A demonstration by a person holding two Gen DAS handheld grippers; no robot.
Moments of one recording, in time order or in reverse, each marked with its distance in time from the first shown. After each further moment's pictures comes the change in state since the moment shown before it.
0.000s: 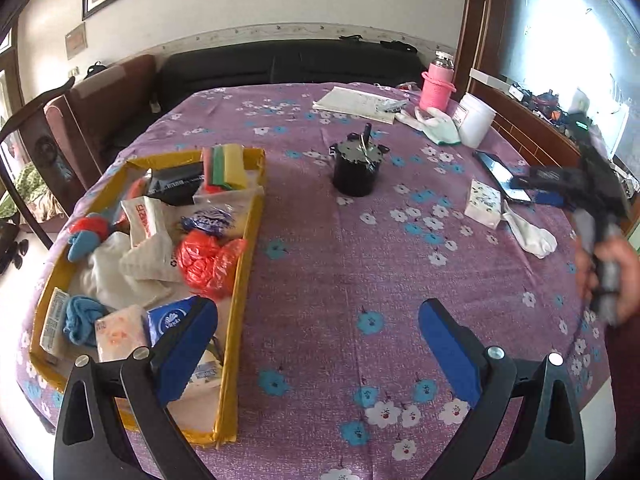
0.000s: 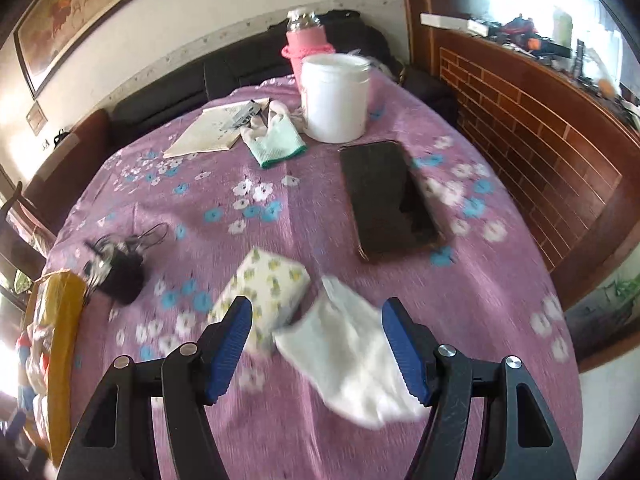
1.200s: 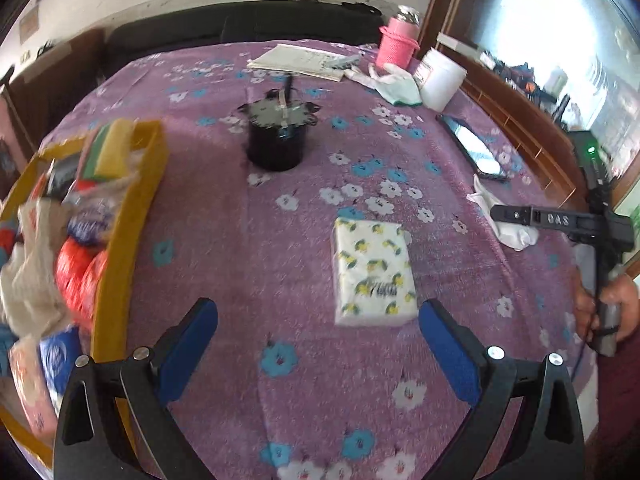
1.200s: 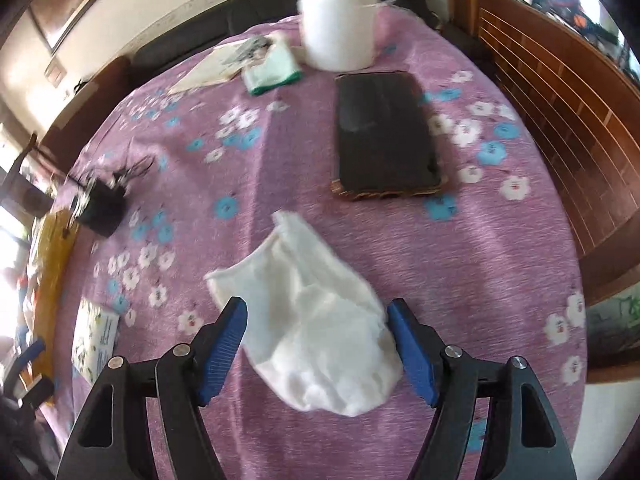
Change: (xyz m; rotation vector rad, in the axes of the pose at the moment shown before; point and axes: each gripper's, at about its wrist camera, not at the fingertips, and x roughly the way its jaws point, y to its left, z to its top) left arm 0.078 -0.059 0.025 0.057 0.147 -0.144; right arm 0.019 -0.037 -0.034 -0.136 0.160 0.076
